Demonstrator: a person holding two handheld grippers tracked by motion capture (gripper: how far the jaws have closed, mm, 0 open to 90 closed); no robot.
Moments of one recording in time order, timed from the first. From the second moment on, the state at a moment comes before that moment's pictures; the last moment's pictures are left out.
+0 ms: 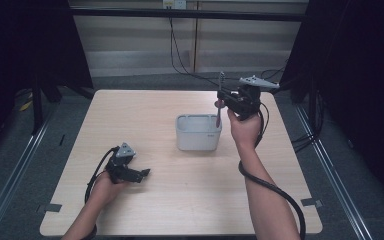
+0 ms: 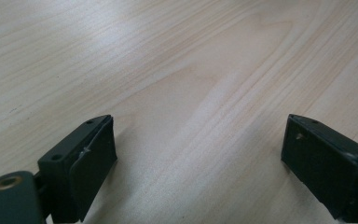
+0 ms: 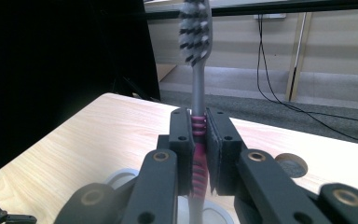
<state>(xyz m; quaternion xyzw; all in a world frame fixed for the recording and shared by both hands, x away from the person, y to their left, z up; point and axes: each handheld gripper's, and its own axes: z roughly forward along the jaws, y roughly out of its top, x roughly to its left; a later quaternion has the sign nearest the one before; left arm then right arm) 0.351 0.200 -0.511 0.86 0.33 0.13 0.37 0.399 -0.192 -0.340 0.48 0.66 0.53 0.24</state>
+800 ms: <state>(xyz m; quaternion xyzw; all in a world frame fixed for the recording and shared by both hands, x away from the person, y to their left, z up) 0.351 0.199 -0.511 0.86 0.33 0.13 0.37 0.398 -0.187 -0.357 0.48 0.67 0.51 0.24</state>
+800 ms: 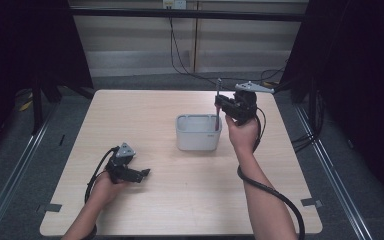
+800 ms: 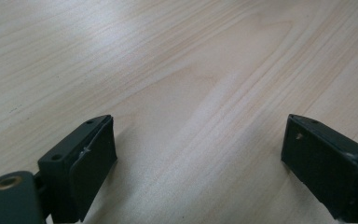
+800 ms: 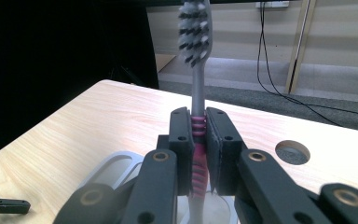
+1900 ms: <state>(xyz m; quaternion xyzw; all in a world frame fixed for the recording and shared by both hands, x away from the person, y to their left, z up) 0.351 0.200 -0.511 0.86 0.33 0.13 0.37 0.394 -0.184 -0.380 0.48 0.68 0.49 0.24</state>
